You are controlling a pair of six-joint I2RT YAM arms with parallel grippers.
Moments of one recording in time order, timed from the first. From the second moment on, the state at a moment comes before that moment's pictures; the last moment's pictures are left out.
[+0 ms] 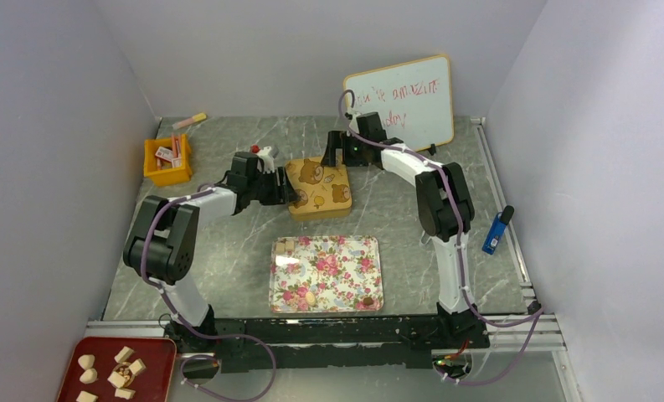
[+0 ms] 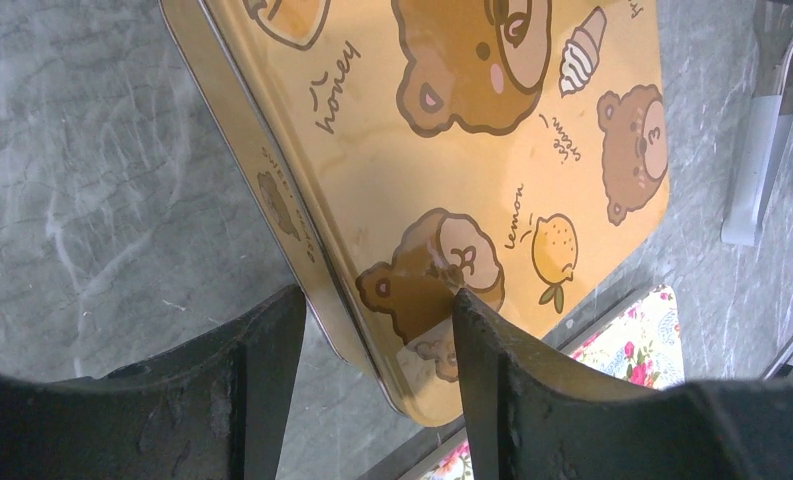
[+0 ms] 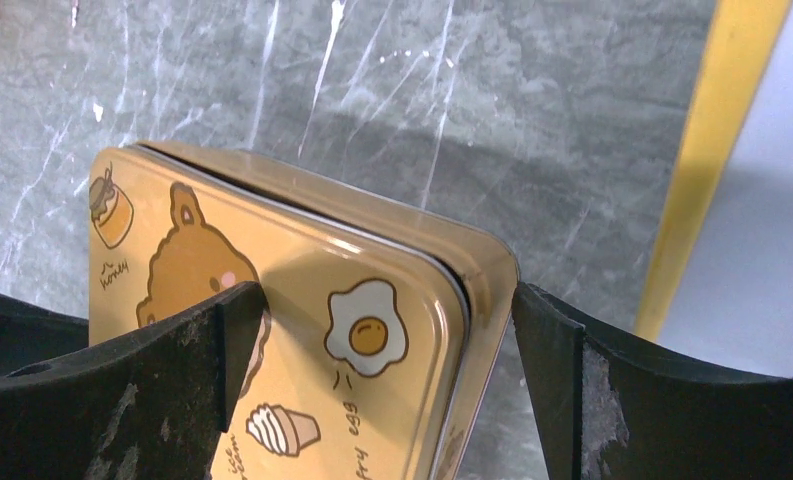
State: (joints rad) left arm -0.29 1.73 0.93 0.10 0.43 -0.41; right arm 0.38 2.21 1.67 -0.18 -0.35 0.33
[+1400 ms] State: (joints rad) left arm -0.25 1.88 1.15 0.04 0.39 -0.46; right arm 0.35 2.19 1.57 0.01 -0.40 0.38
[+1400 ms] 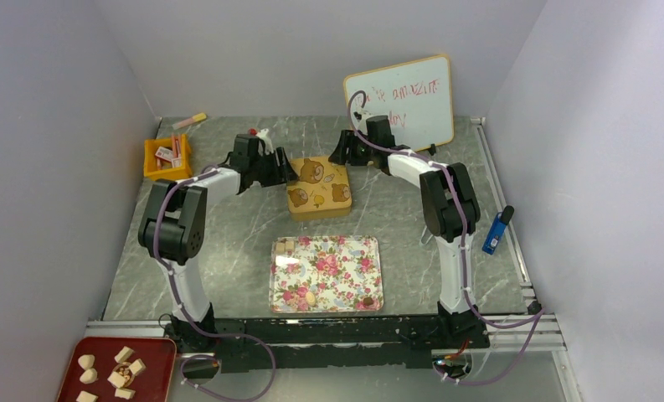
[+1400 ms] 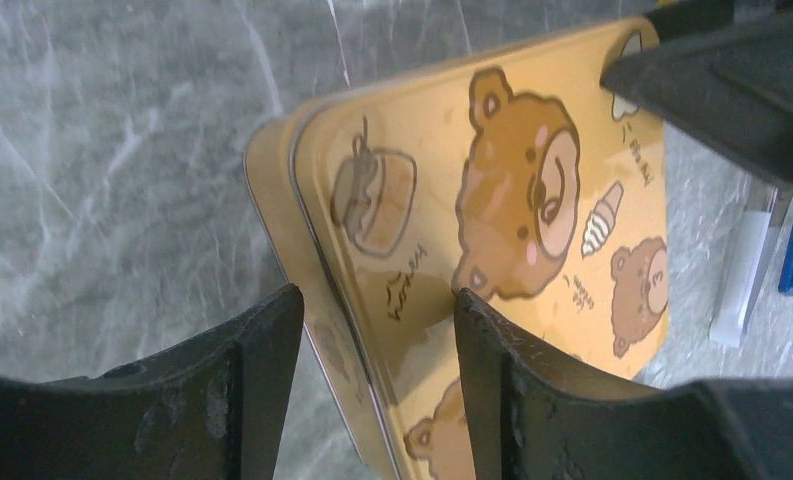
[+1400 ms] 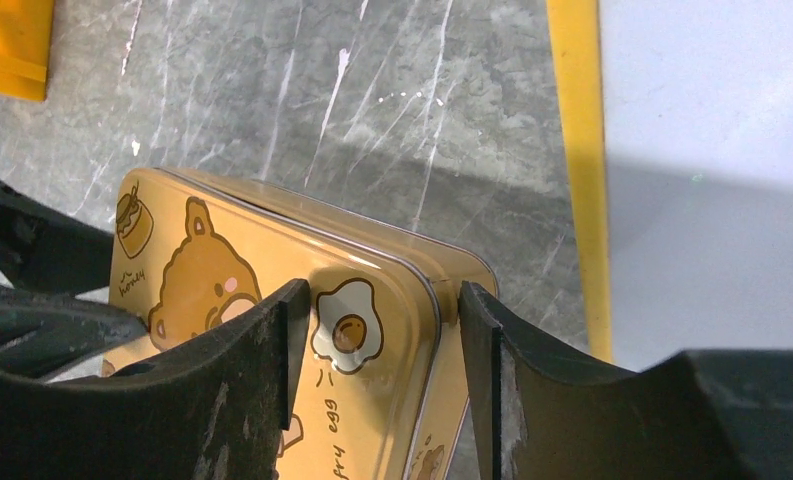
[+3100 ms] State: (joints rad) left arm -0.24 2.06 1.48 -0.23 0.36 -0.49; right arm 0.39 2.13 1.42 0.12 -0.29 0.44
